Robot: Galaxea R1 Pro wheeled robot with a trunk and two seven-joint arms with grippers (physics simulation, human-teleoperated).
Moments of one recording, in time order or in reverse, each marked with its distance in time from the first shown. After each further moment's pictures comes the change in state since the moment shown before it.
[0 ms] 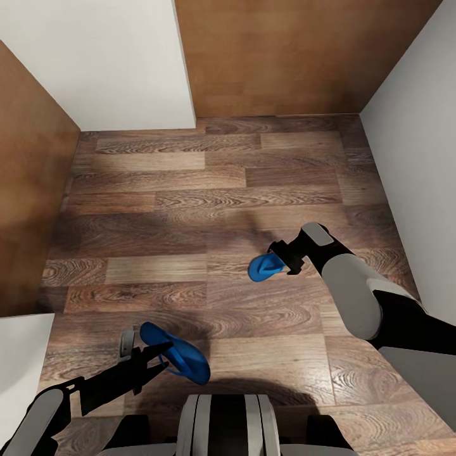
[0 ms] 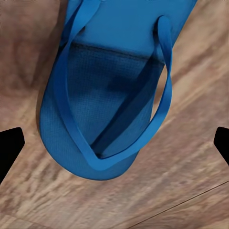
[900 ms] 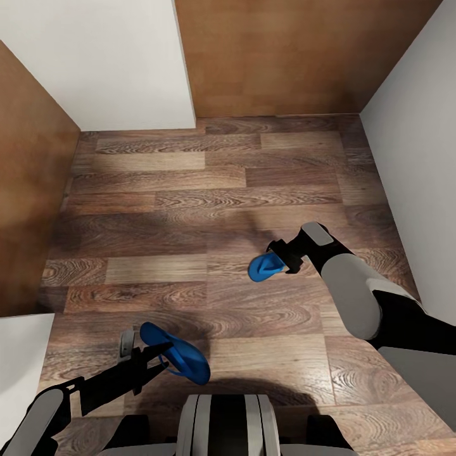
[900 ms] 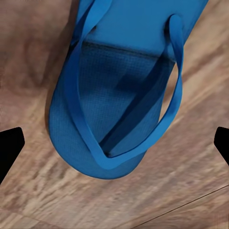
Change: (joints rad) left arm 0.000 0.000 0.000 0.001 0.000 0.000 0.000; right arm 0.000 0.003 -0.001 -0.004 -0.004 -0.001 0.011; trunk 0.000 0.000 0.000
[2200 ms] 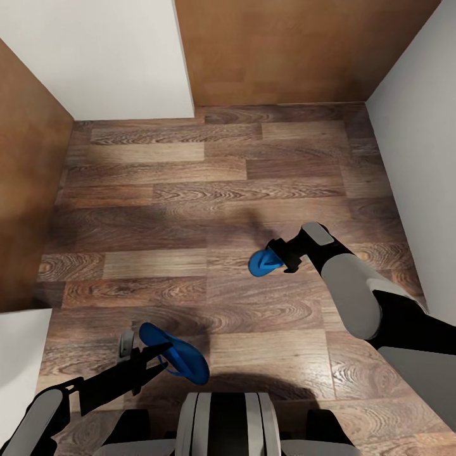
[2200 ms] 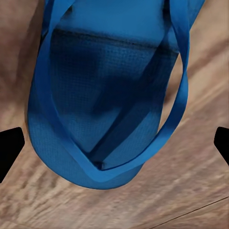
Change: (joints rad) left arm 0.000 0.004 0.001 0.004 0.001 0.000 0.000; right arm 0.000 0.000 -0.006 -0.002 -0.024 -0.006 0.013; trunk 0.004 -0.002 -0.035
